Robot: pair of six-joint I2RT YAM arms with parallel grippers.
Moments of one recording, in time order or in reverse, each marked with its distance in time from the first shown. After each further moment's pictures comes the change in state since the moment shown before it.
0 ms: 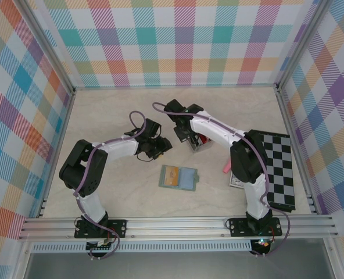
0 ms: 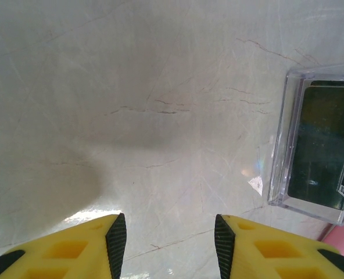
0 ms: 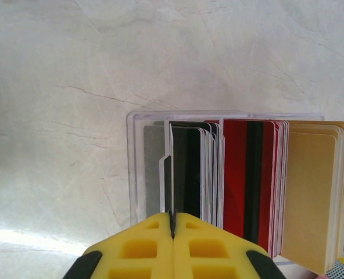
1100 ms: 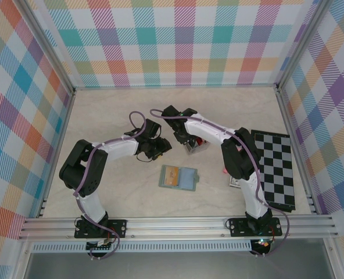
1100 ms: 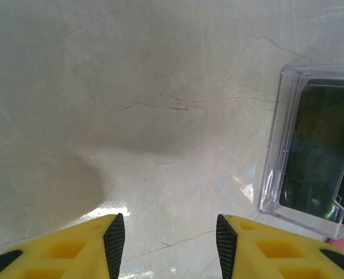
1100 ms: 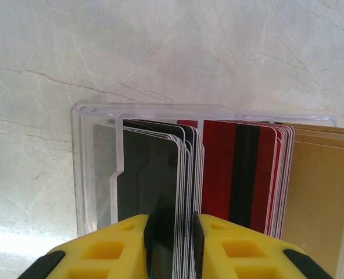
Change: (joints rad) left arm 0.000 0.000 0.000 -0.022 -0.008 0.000; right arm 0.016 0.098 0.001 0.003 0.095 -0.005
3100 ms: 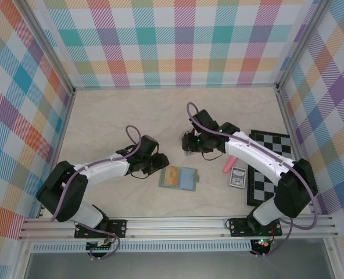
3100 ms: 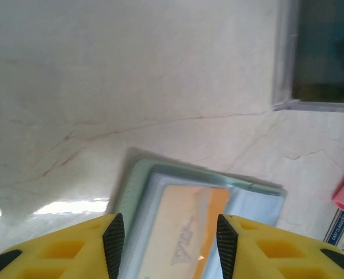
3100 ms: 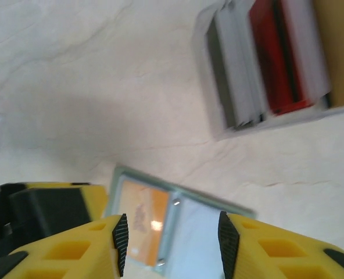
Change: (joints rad) left arm -0.137 -0.292 -0.246 0.000 -0.082 0.000; right arm -0.050 -0.626 -0.504 0.238 -0.470 0.408
